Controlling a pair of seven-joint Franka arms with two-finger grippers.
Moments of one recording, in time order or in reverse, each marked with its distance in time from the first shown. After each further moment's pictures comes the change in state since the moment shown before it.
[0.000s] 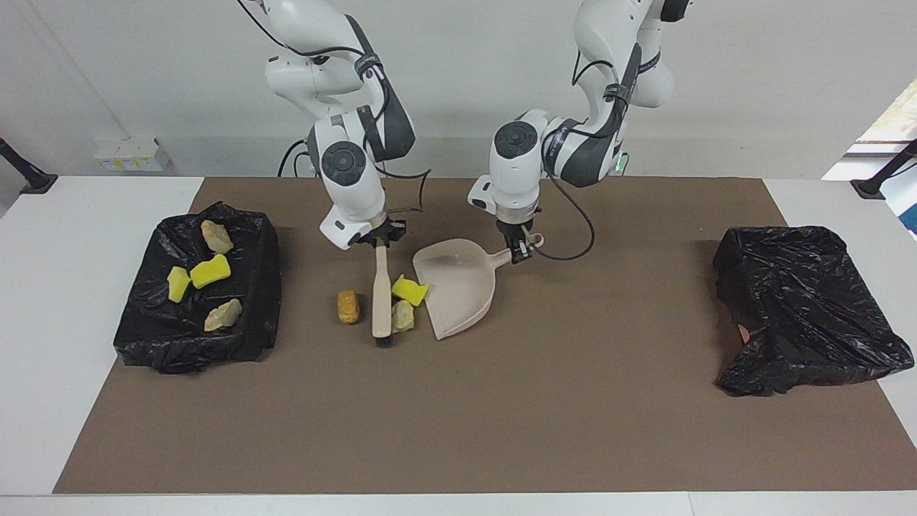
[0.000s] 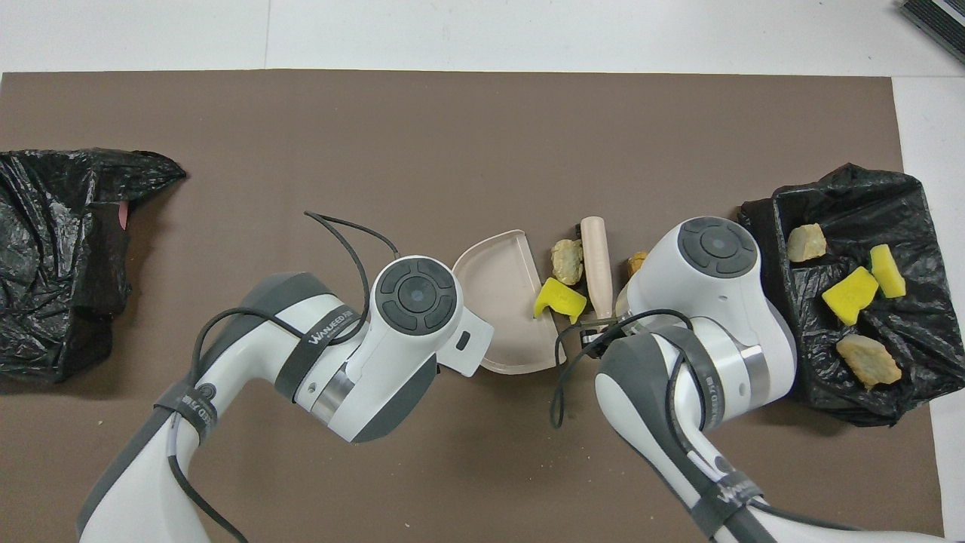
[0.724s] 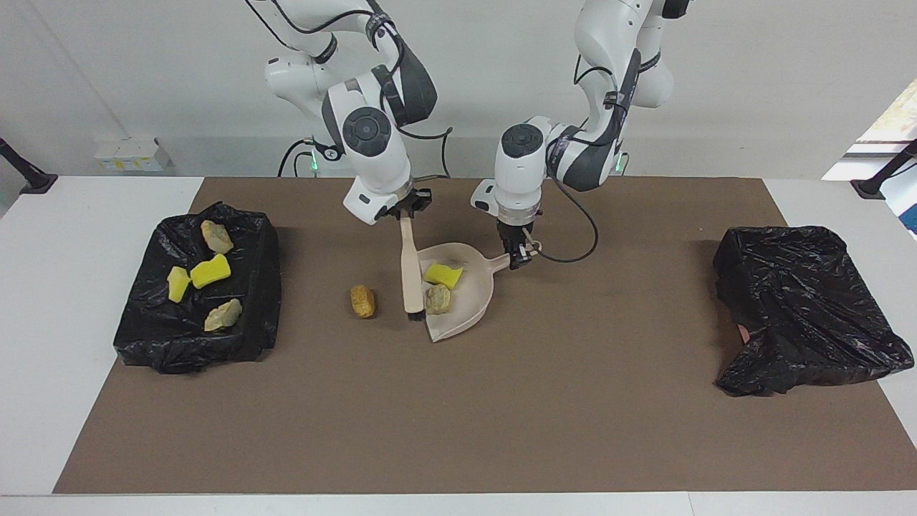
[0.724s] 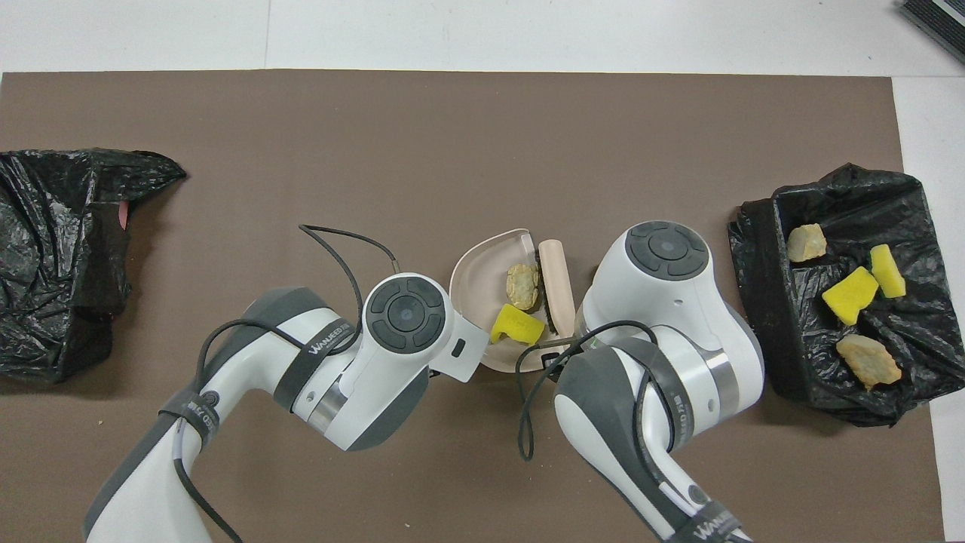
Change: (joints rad) left arm 0.000 -0.022 0.004 -0.097 0.000 0.156 -0.006; right arm 0.000 -0.017 -0.013 0.183 0.029 -0.258 0.051
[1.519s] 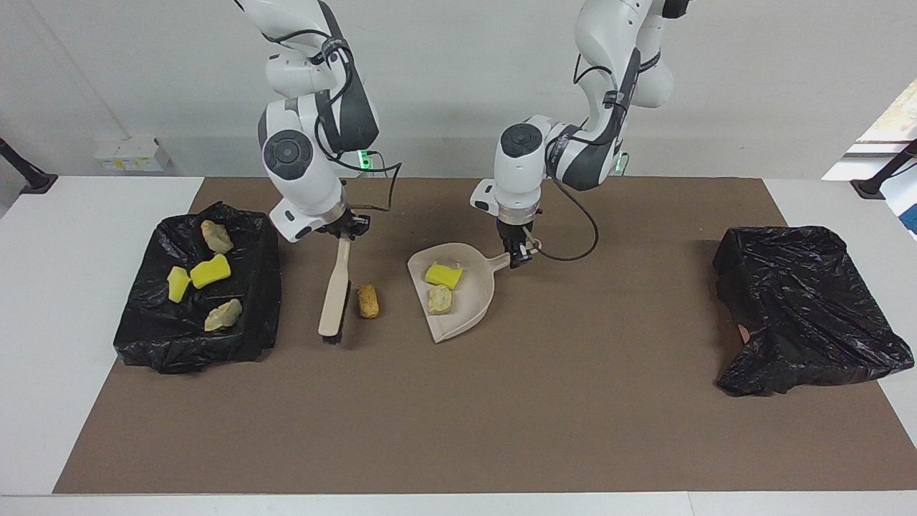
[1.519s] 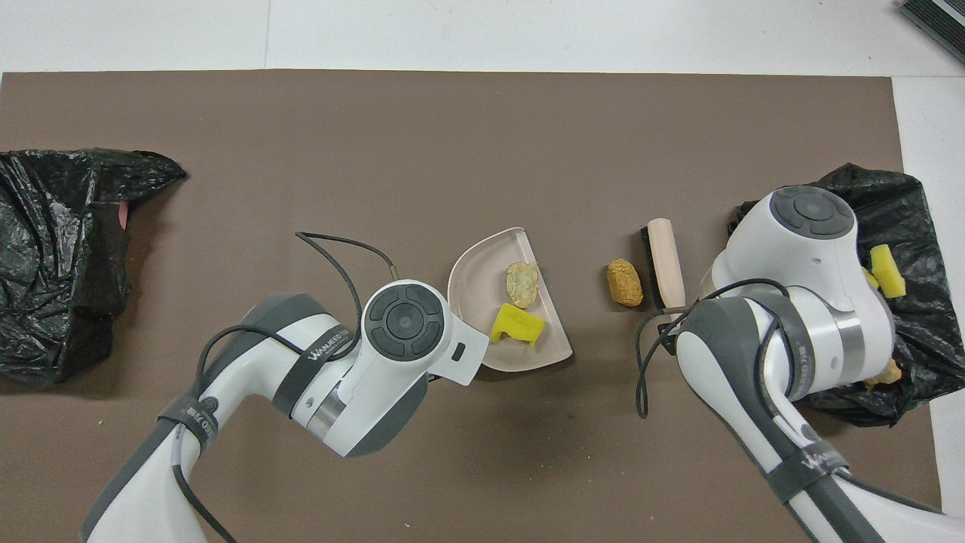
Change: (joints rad) left arm -0.002 -0.005 -0.004 0.000 0.000 -0.033 -0.036; right arm -0.182 -0.007 0.001 -0.175 -0.160 0.106 -0.182
